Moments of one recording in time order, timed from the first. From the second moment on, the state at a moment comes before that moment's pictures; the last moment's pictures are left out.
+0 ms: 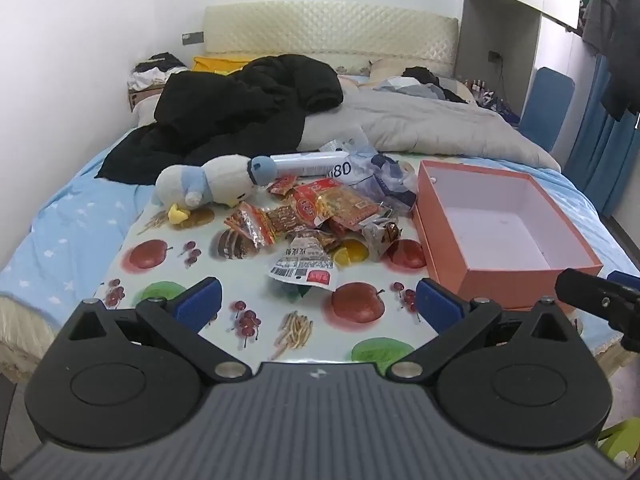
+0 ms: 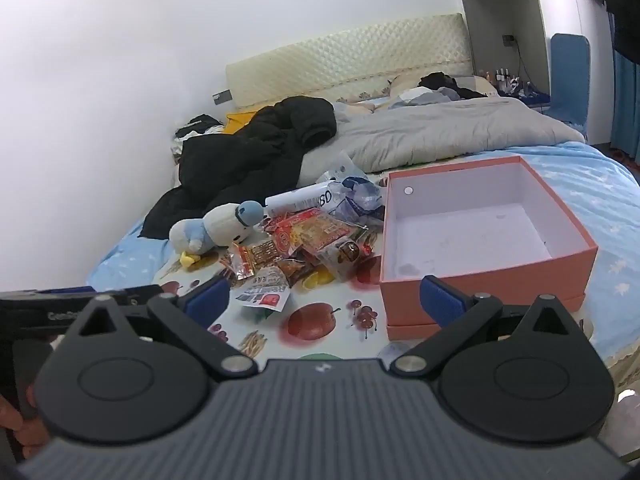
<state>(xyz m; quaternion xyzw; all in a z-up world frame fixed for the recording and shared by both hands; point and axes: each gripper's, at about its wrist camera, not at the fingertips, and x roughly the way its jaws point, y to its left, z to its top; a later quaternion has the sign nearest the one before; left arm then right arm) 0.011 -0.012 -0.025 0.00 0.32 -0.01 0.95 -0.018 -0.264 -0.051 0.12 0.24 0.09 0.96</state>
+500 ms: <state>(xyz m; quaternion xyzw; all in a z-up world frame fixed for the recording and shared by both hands) 0.004 -0.012 -0.034 0.00 0.32 -0.03 0.95 -0.022 -0.265 -0.062 0.13 0.24 0.08 0.96</state>
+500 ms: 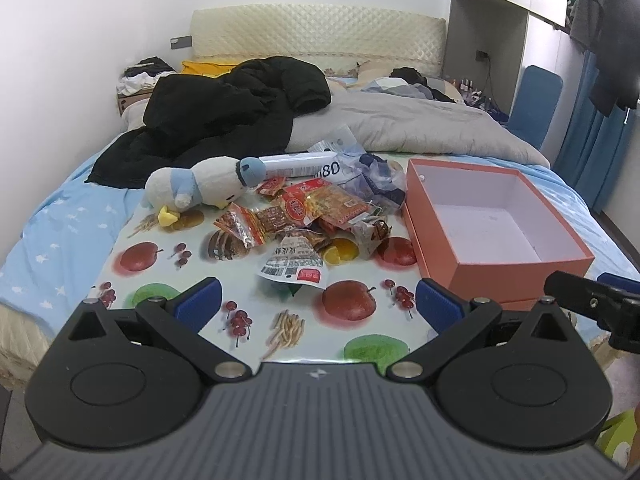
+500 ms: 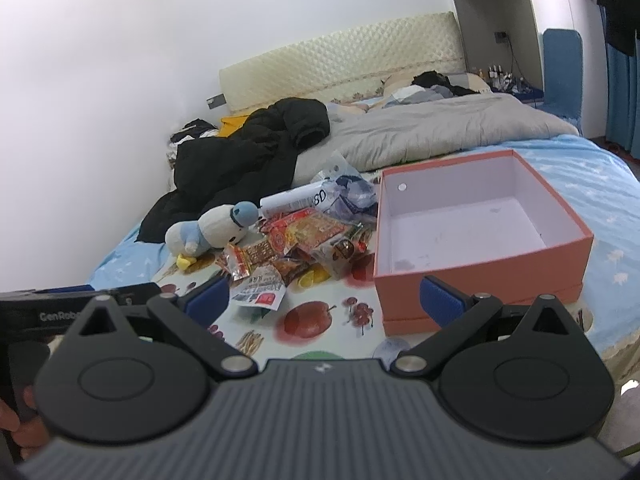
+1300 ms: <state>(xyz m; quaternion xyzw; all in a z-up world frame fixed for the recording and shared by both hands) -0.003 -0.010 -0.038 -0.01 0.32 -0.03 0.95 -0.023 -0.261 -0.063 0.13 0.24 0.09 0.96</state>
